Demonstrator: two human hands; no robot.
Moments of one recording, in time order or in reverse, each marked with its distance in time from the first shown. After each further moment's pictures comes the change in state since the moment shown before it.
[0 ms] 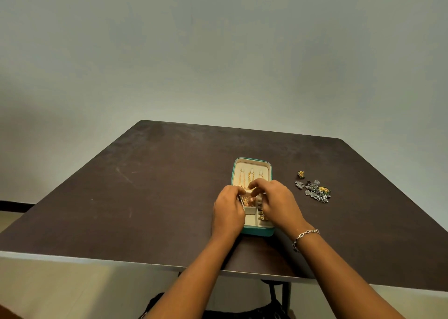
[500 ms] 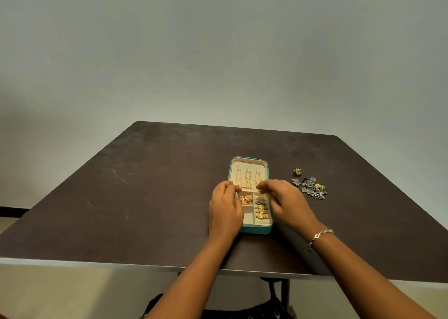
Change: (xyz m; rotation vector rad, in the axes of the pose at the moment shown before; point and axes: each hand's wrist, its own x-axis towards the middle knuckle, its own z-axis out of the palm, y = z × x) left_hand -0.001 -0.004 0.002 0.085 0.054 0.071; right_hand -0.014 0.023 -0.014 0.044 0.034 -0.058
